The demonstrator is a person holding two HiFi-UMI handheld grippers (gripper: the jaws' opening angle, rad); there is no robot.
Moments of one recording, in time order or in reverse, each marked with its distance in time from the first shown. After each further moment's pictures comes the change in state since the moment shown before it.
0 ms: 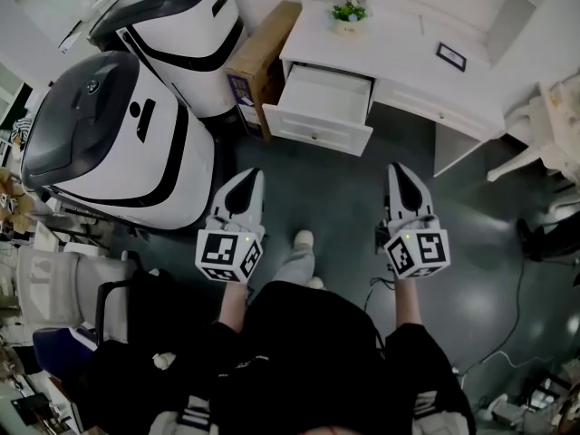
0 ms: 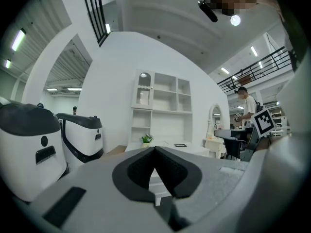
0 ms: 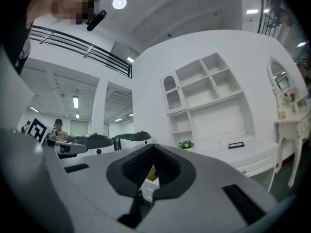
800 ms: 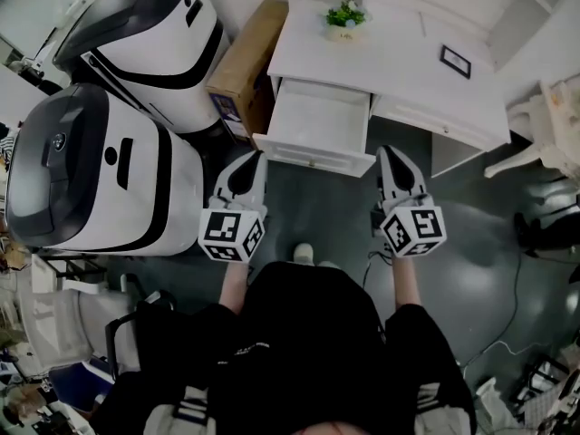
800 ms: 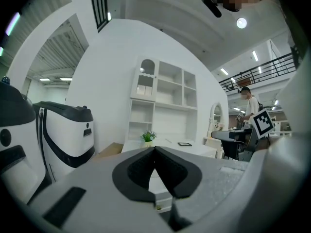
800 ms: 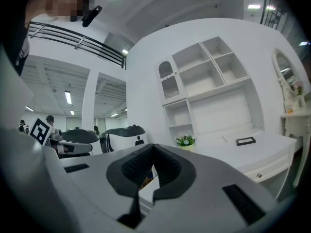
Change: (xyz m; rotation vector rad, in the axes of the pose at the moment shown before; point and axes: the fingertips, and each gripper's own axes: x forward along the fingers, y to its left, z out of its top) left arm 0.174 0.085 -0.012 -0.035 0.051 -0.076; right arm 0.170 -0.057 -0.034 0.015 0.074 -0.028
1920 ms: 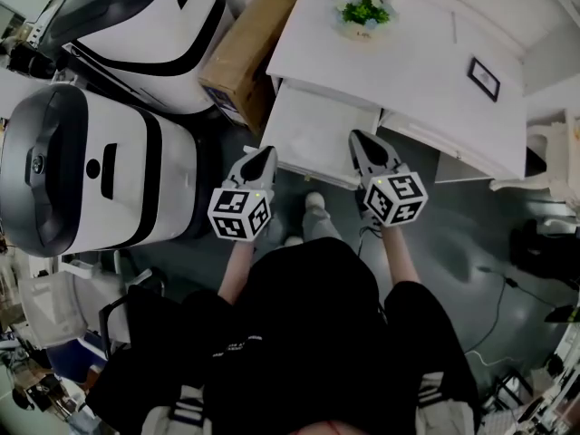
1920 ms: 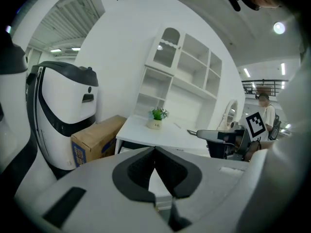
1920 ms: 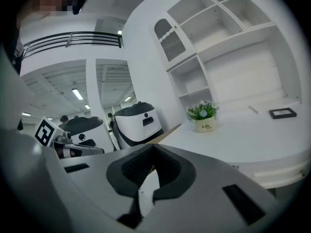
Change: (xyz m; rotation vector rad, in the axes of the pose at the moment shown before) left arm 0.140 0.044 -0.088 -0.222 0.246 0.058; right arm 0.173 -0.047 -0.092 0.103 0.307 0.222
